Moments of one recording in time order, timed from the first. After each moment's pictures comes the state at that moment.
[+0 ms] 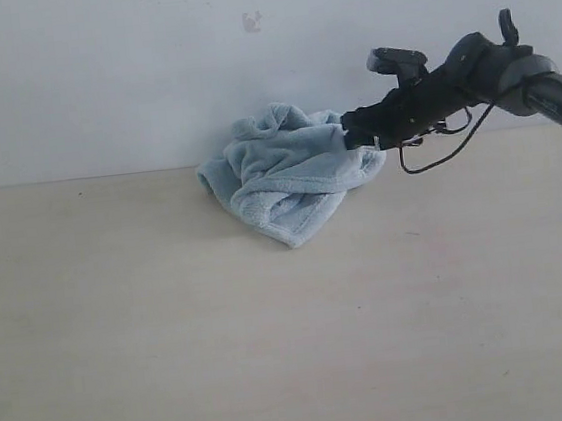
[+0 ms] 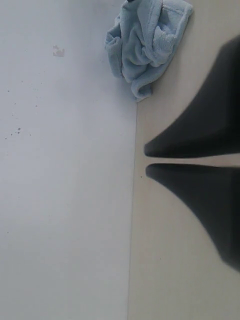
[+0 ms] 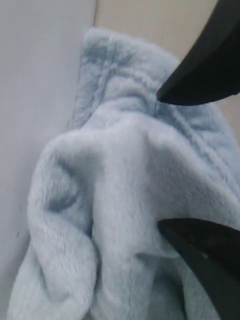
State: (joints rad) left arm 0.04 0.00 0.00 -0.16 0.06 0.08; right arm 0.11 2.67 -2.42 0.63 0.74 -0.44
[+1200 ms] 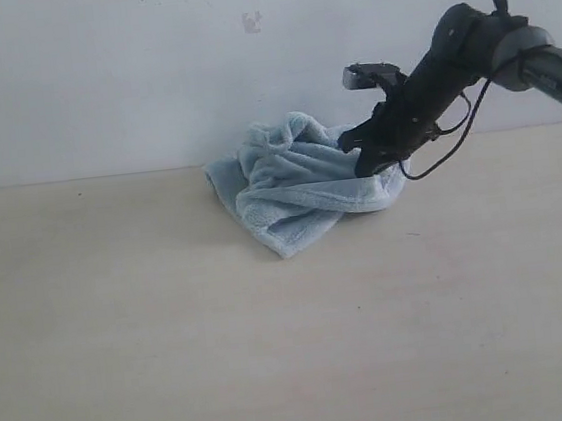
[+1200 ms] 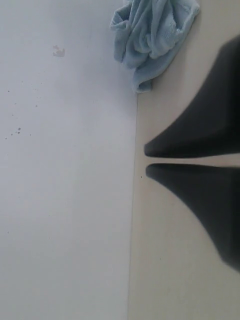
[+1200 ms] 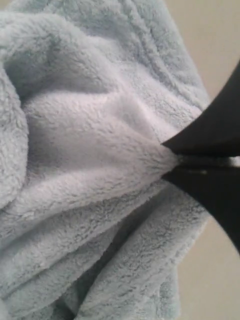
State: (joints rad) left arm 0.04 0.00 0.00 -0.16 0.06 0.08; right arm 0.12 2.59 -2.42 0.48 1.15 -0.46
